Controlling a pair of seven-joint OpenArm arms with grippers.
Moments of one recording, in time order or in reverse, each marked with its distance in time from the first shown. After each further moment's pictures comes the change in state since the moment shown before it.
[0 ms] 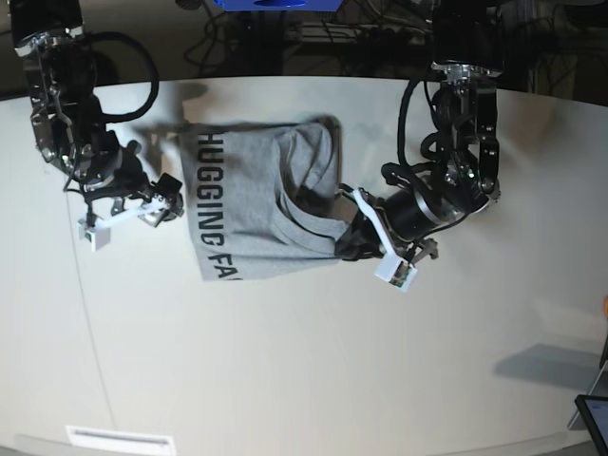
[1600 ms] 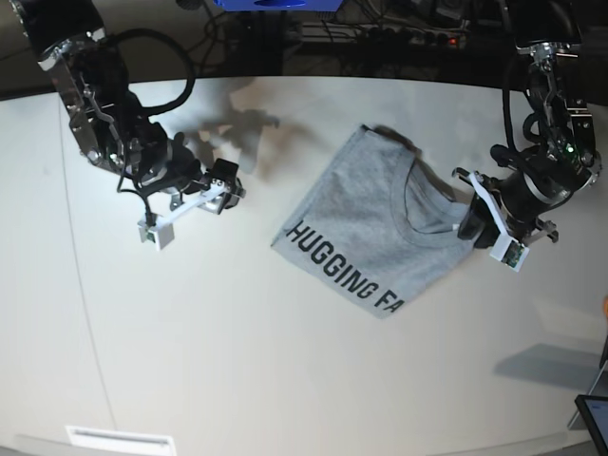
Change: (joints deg) left arm 8.5 -16.6 -16.7 6.6 -0.5 -3.9 4.0; right arm 4.8 -1.9 -13.9 0.0 0.0 -0.2 0.2
